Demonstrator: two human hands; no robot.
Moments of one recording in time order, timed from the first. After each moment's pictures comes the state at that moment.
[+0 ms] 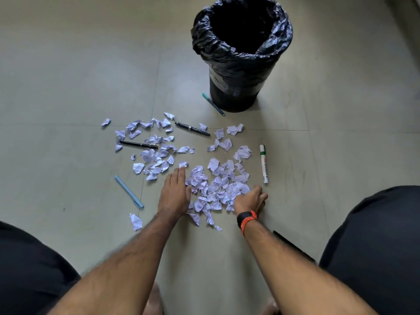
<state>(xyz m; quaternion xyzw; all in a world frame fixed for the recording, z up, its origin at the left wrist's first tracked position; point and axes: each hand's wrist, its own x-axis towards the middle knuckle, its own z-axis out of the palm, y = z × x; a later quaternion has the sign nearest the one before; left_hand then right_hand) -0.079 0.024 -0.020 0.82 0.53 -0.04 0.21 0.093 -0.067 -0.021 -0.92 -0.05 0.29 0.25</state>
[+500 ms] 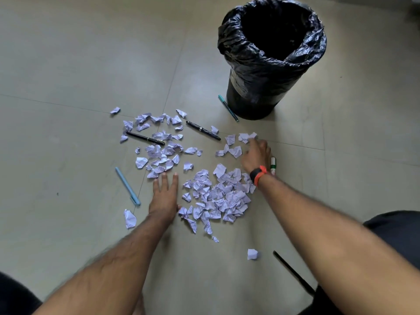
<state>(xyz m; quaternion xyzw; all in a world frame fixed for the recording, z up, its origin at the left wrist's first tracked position) -0.103 0.027 -0.044 0.72 0.61 -0.17 0.29 0.170 0.060 -0.011 -0.87 -0.42 0.22 0.14</state>
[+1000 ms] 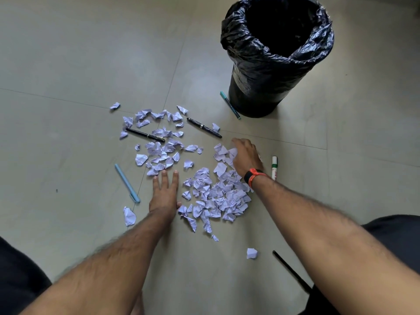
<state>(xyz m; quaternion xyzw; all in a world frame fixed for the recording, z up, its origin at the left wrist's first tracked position) -0.098 0.028 -0.038 0.71 0.62 -0.18 0.28 0.159 0.065 -0.028 -0.80 -0.55 0.23 0.09</state>
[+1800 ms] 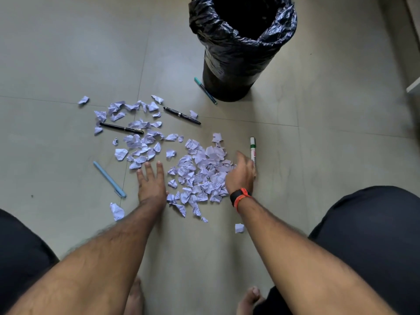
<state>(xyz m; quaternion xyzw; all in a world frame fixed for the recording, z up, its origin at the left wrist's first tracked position) -0.091 0.028 -0.037 0.73 0.60 -0.22 0.22 0.120 -0.036 -0.003 -0.91 -0.29 0.22 0.19</state>
